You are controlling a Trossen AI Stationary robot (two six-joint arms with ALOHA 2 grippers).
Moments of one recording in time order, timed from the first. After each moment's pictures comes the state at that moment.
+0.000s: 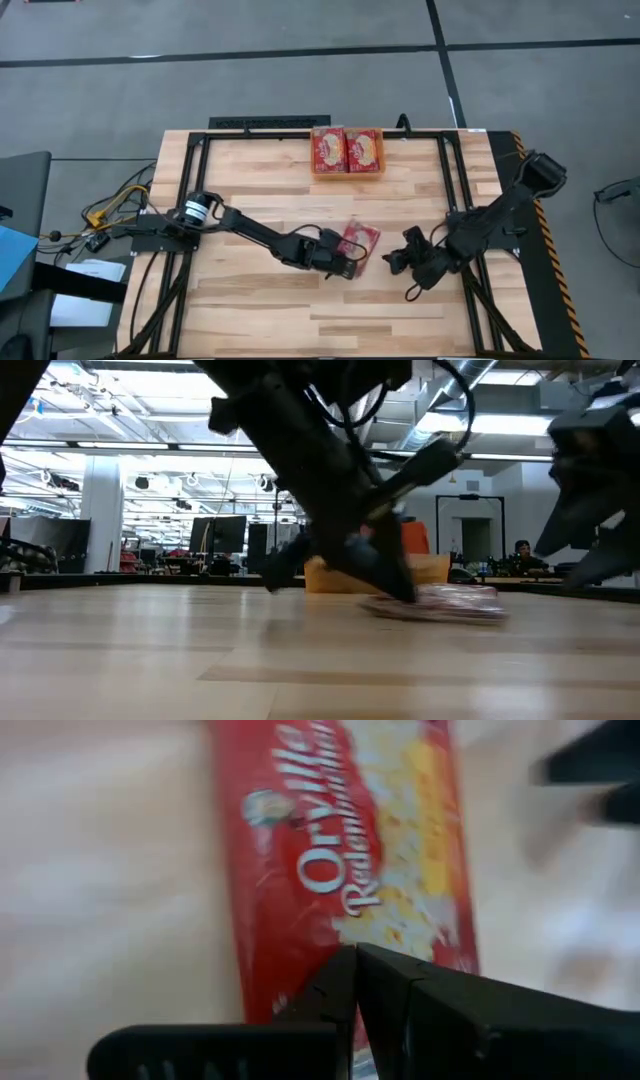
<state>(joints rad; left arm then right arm) -0.27 2.16 1.40 -0.17 -0.35 -1.27 0.68 1.32 0.45 -0.16 0.63 1.77</state>
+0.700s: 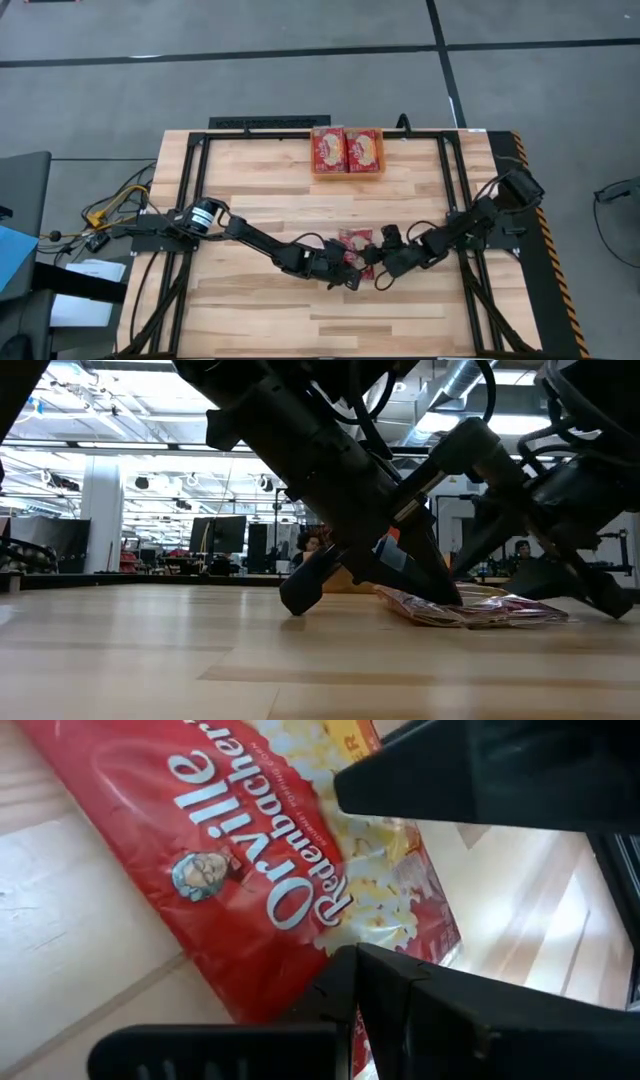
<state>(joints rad) -0.31 2.22 1.40 0.03 -0.36 -1.29 0.45 1.64 0.48 0.29 0.52 1.74</state>
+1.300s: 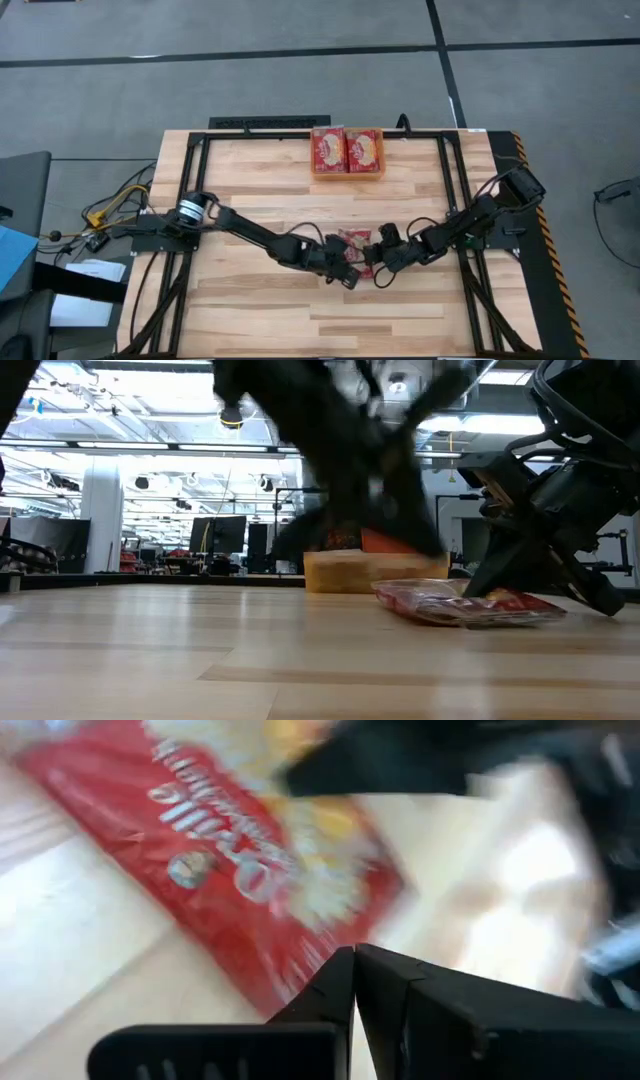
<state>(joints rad) -0.29 2.10 1.40 0.00 -0.24 -1.16 0.42 1.60 0.48 0.26 0.45 1.62</state>
